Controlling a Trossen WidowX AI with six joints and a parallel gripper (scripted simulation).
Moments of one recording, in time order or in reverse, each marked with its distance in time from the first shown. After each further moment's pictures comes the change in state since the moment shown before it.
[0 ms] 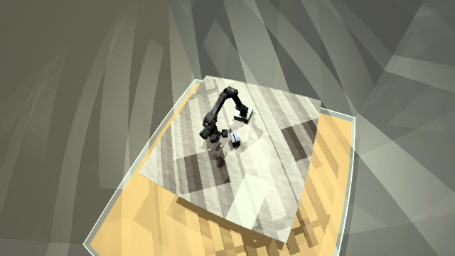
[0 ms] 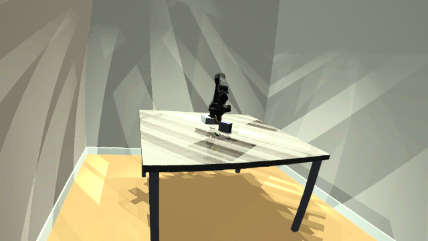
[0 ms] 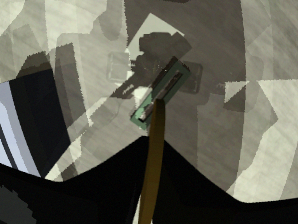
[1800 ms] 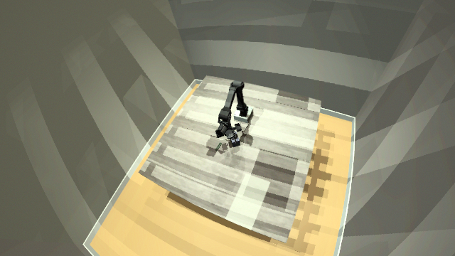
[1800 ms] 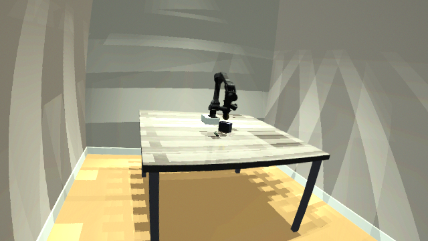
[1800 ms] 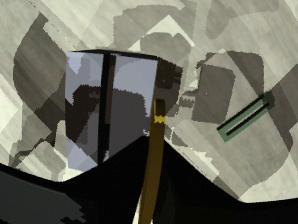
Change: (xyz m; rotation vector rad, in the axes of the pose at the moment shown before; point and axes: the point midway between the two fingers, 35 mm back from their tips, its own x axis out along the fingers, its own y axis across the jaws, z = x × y) arm -0.003 0.102 -0.021 -0.271 0.001 0.014
